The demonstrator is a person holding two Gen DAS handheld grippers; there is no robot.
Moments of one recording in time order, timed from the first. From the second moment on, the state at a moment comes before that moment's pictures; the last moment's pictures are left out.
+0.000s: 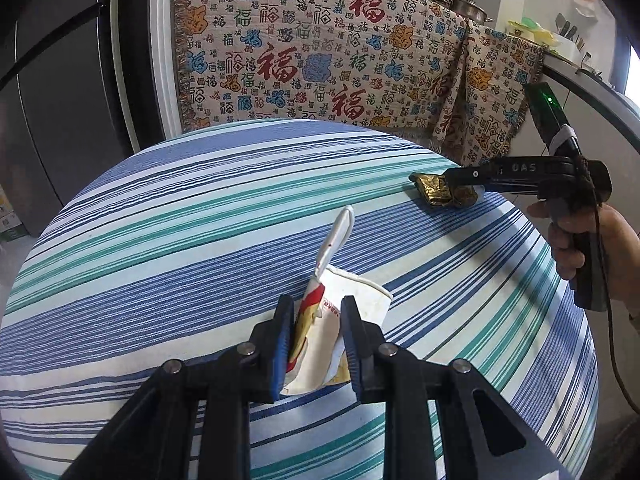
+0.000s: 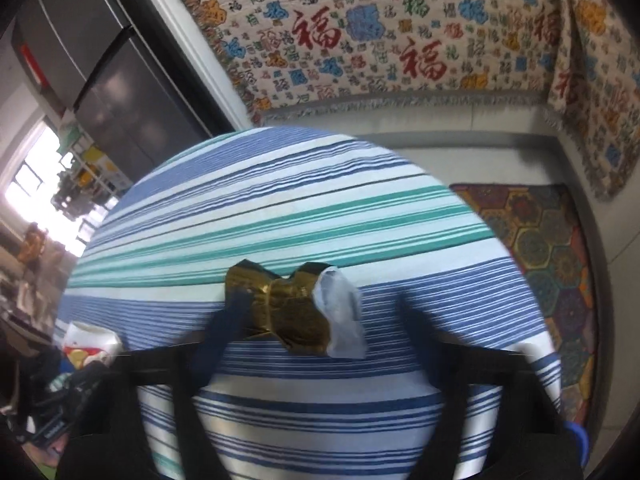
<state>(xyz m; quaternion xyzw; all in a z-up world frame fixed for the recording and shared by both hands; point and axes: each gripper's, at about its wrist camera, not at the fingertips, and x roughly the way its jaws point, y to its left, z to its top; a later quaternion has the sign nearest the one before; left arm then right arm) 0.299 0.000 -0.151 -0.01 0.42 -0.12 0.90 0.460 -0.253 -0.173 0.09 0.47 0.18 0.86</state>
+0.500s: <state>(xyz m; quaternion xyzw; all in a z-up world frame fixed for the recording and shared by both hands) 0.250 -0.076 -0.124 -0.01 0.41 -0.18 0.89 0.294 -0.308 -0.125 0.05 0.43 0.12 0.90</state>
